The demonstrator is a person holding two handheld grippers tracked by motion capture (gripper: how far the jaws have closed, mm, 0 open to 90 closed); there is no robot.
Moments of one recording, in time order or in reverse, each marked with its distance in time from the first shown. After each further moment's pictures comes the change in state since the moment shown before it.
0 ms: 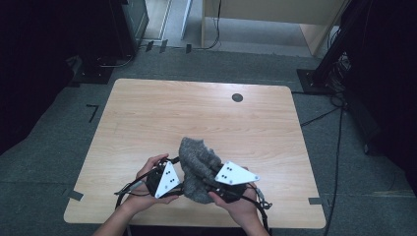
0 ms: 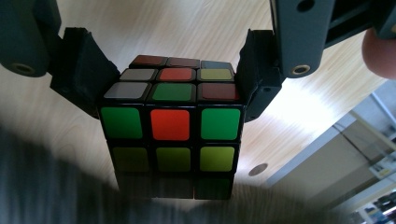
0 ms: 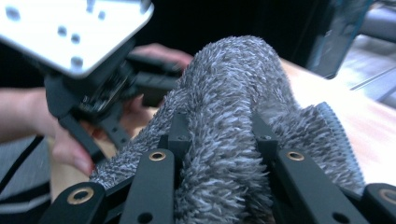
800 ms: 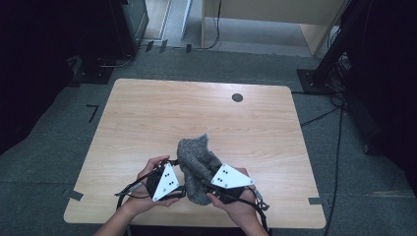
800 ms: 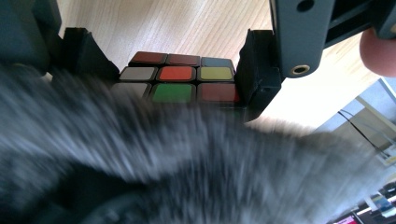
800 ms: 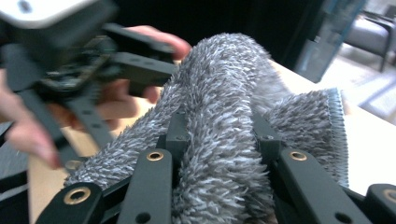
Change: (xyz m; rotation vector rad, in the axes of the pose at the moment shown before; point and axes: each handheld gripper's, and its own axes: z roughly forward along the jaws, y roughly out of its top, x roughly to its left) left arm 0.001 0.004 -0.005 -0.038 -0.012 -0.026; right arm -0.004 -0.002 -0.002 -0.008 -0.066 -0.038
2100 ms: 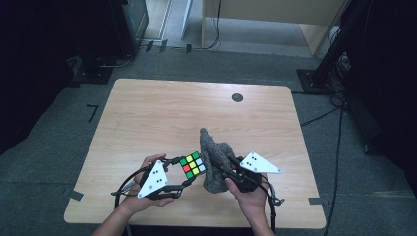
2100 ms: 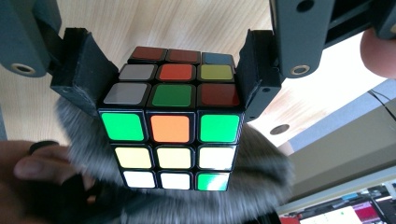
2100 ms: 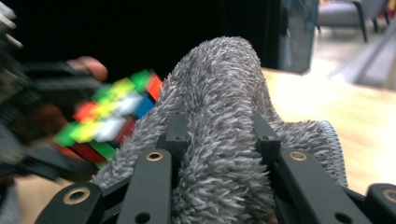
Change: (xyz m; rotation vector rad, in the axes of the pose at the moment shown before) left arm 0.011 0.003 -0.016 -0.145 -0.104 -0.101; right arm -0.041 -0.019 -0.016 -0.138 -0.028 0.286
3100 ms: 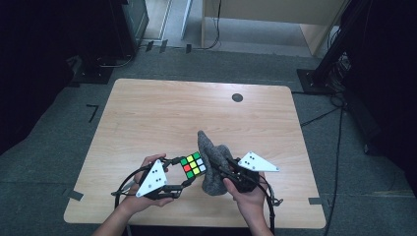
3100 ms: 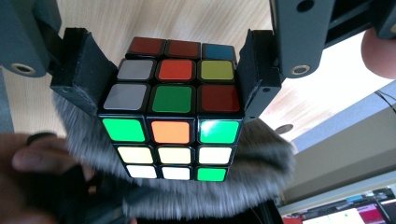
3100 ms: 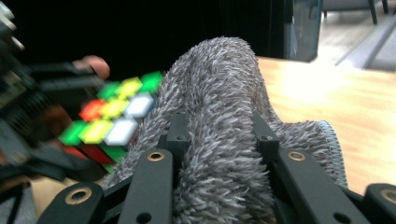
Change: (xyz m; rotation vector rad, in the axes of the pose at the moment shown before) left arm 0.001 0.000 0.000 0.001 -0.010 -0.018; right arm 0.001 0.000 0.003 0.032 0.004 0.058
